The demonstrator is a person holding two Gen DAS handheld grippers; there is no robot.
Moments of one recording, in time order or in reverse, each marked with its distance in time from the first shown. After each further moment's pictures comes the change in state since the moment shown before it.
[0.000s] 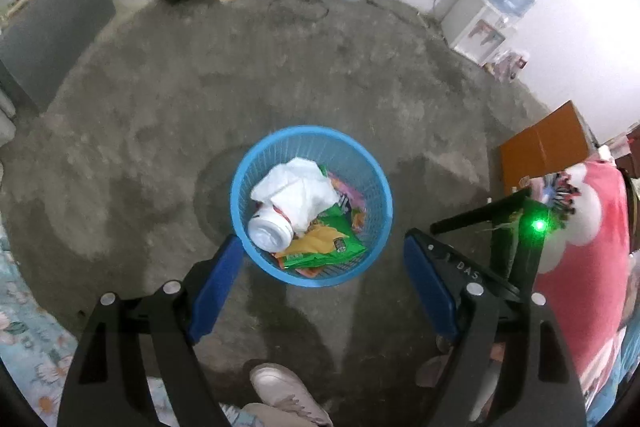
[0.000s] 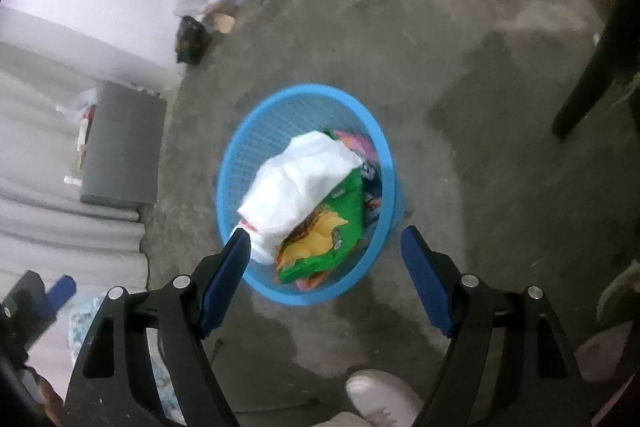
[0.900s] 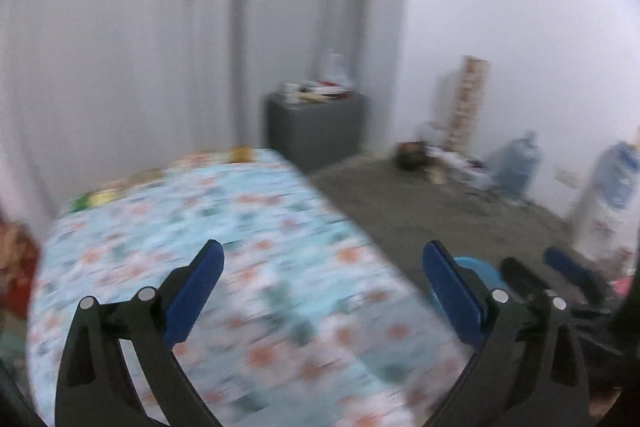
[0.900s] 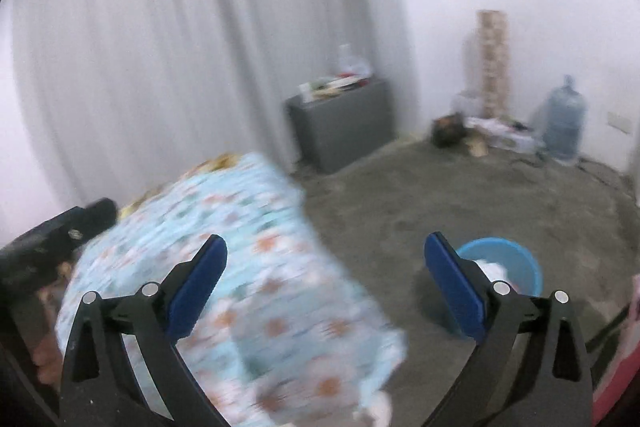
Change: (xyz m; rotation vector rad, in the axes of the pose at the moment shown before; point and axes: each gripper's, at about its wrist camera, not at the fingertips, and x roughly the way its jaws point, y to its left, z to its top) left arm -0.341 0.003 -0.338 -0.459 -0.698 0.671; right arm -0.242 0.211 -0.253 -1.007 -0.278 0.404
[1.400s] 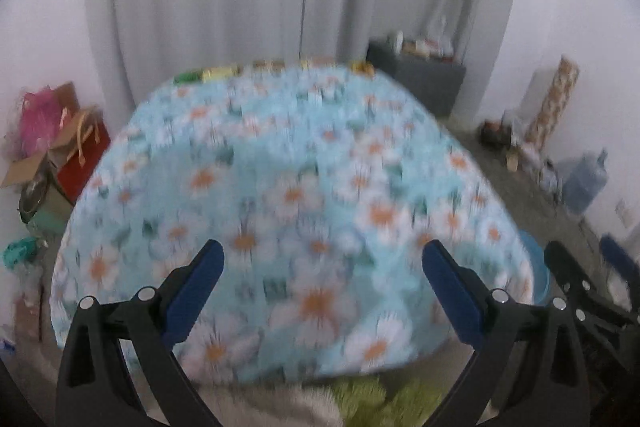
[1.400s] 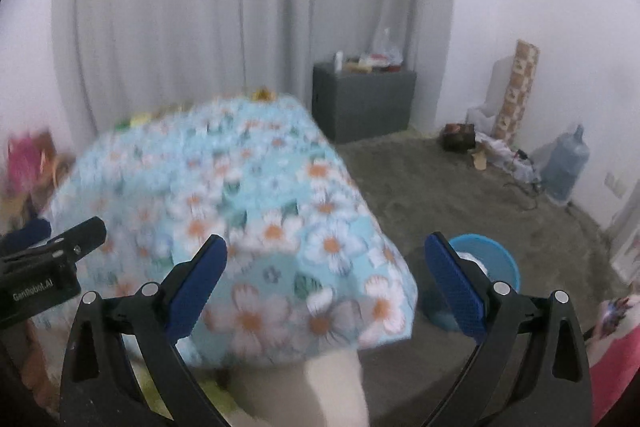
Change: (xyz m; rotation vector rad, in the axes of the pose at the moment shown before) left arm -0.038 0.065 -0.108 -0.233 0.226 0.217; right arm -0.016 0.085 -0.062 -0.297 0.114 -0.114
